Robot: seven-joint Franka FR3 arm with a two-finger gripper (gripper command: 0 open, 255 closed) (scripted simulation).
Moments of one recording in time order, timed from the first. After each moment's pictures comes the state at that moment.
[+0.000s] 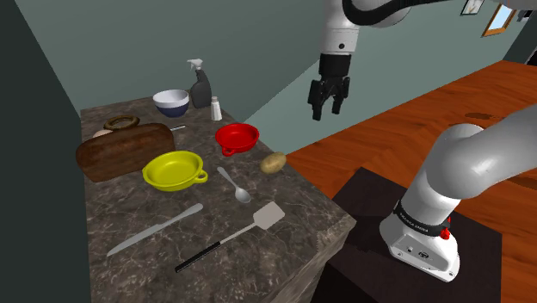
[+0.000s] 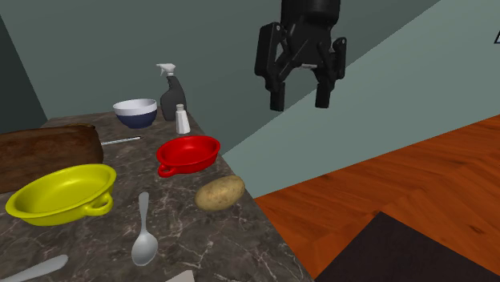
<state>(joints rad) 0.02 -0.66 0.12 -2.45 0.21 1.68 0.18</state>
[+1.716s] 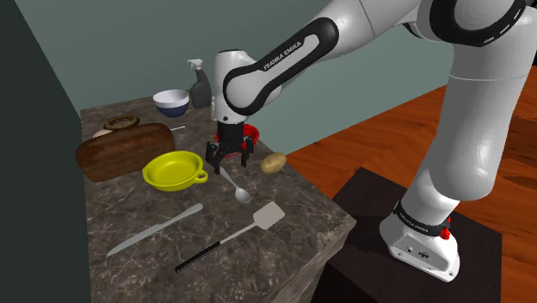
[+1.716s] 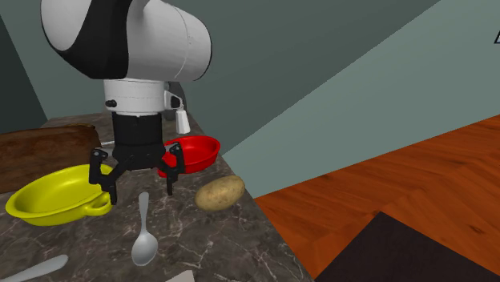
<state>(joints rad) 0.13 0.24 0.37 -2.04 0.16 2.24 0.57</state>
